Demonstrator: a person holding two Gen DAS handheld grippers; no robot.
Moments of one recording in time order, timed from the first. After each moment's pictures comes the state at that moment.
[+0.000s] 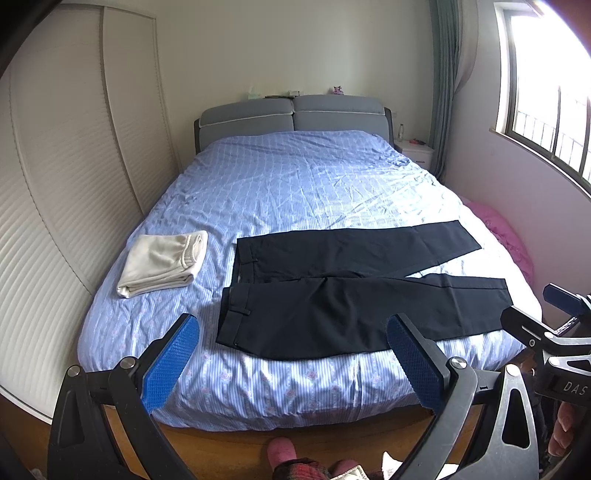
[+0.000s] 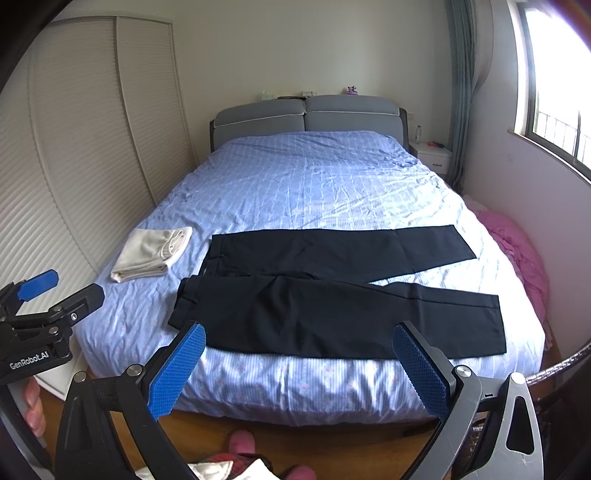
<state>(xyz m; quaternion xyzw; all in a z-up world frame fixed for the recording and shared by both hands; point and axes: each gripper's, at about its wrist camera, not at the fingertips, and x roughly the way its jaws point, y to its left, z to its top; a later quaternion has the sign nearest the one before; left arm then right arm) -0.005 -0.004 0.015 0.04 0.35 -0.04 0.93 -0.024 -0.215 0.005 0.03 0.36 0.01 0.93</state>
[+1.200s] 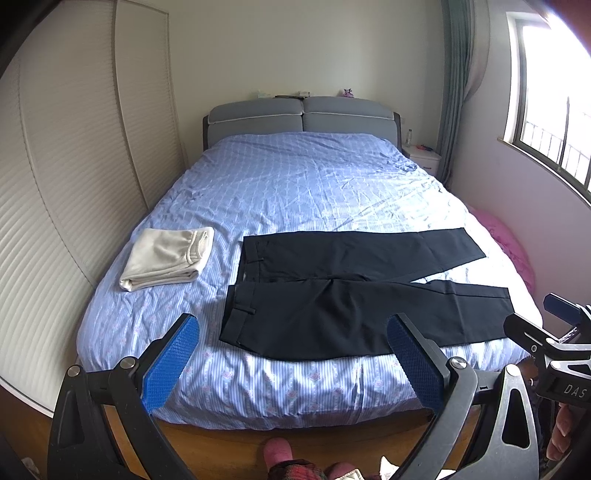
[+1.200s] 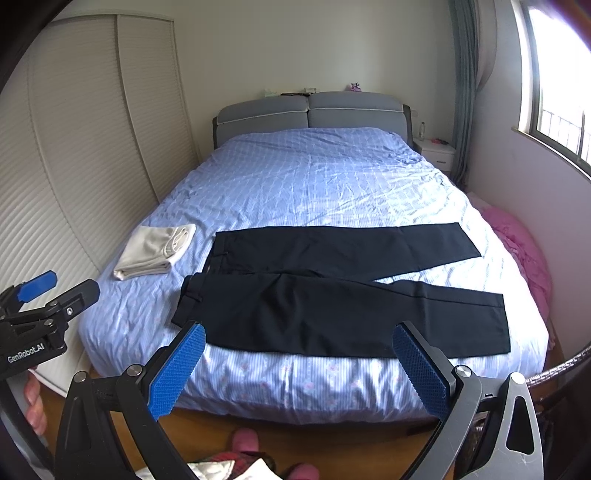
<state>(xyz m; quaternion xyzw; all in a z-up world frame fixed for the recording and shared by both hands) -0.004 0.010 0.008 0.02 0.35 -0.02 0.94 -0.022 -0.213 0.000 0.03 0.36 0.02 0.93</state>
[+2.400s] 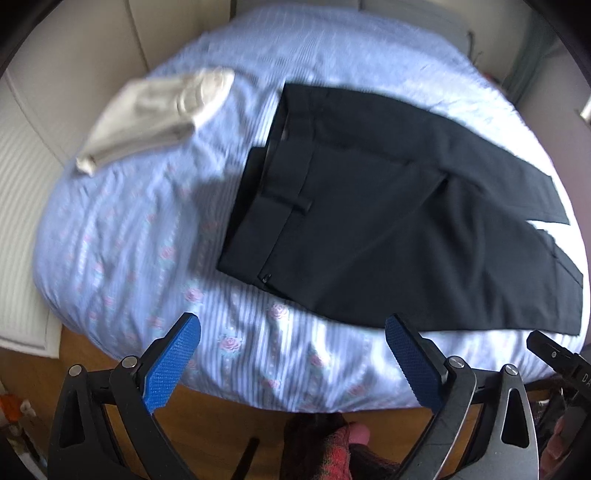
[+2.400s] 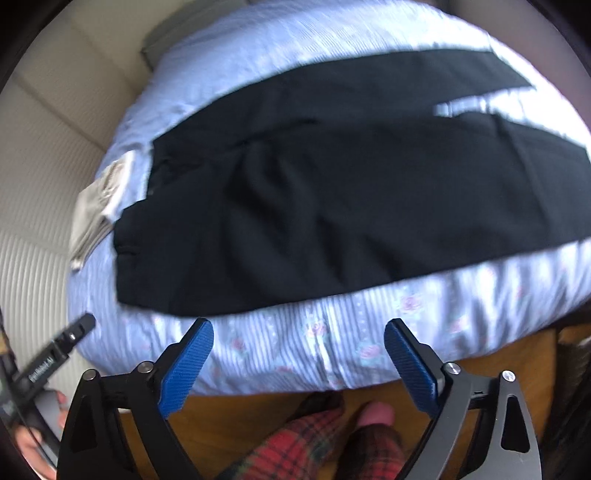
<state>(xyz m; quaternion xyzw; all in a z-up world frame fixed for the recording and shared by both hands) 0.178 0.109 -0.265 -0.04 0.57 0.05 0.82 0.149 -0.200 -0.283 0.20 0.57 -0.01 0.79</state>
